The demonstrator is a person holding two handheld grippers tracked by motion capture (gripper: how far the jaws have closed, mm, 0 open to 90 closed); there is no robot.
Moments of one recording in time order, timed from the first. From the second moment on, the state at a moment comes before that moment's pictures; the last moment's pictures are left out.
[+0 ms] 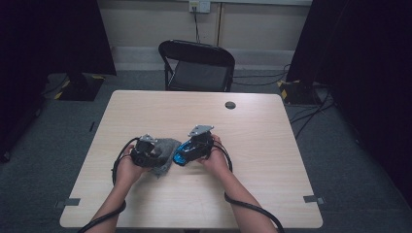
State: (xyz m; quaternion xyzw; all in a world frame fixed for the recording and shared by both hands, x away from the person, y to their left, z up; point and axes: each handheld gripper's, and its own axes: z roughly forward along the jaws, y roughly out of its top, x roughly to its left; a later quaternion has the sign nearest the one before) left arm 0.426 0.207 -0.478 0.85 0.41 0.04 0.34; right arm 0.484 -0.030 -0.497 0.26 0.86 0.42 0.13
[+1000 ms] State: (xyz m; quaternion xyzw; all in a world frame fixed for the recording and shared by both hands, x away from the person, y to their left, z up) left arm 0.427 0.255 -0.439 0.84 0.42 0.08 0.35; right arm 0.484 -0.031 -0.498 0.26 0.85 0.43 0.13
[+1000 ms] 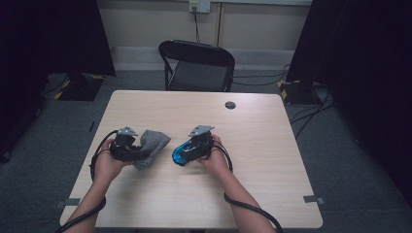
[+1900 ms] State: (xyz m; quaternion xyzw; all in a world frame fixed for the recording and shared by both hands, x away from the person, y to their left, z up) left arm 0.533 0.181 -0.457 0.85 0.39 0.09 0.34; right arm 0.485 -0.029 -0.495 0.27 0.86 0.41 0.13
